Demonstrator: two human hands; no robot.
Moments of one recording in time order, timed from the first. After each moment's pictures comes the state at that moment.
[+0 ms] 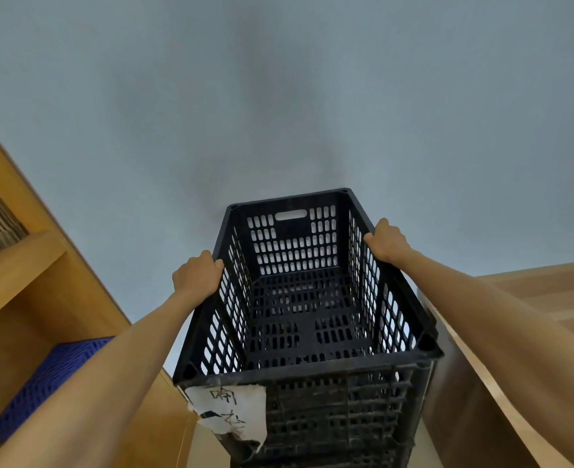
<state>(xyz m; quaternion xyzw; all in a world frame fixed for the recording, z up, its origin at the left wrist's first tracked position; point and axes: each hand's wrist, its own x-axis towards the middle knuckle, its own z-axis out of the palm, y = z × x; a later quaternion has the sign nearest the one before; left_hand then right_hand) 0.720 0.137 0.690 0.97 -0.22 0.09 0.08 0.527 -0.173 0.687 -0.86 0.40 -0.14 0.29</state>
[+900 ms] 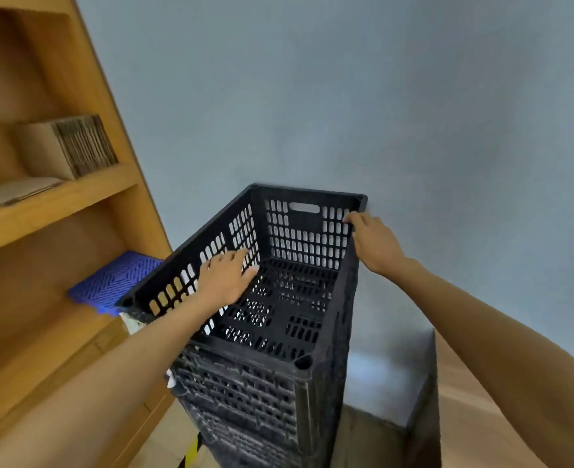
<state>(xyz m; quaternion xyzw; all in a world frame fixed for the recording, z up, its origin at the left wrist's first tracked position) 0.558 0.047 0.664 0.99 -0.15 0.05 0.06 0.528 -0.262 0.687 -0.97 -0.01 -0.19 0.12</state>
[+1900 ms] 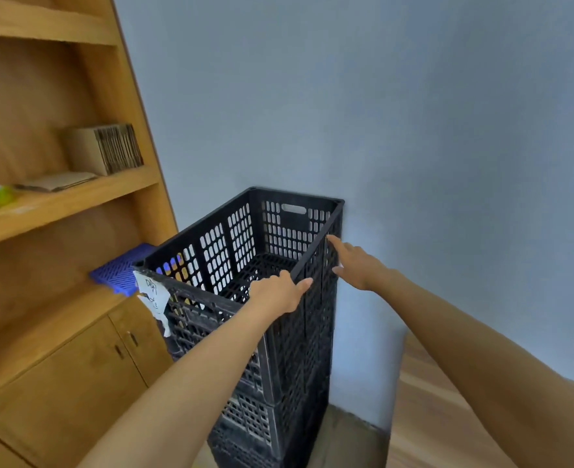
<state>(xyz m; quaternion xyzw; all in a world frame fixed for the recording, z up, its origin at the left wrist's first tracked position) 0.382 -0.094 0.703 0.99 -0.04 -0.11 0.02 0.420 -0.287 0.691 -0.99 -0.07 -0.02 0.12</state>
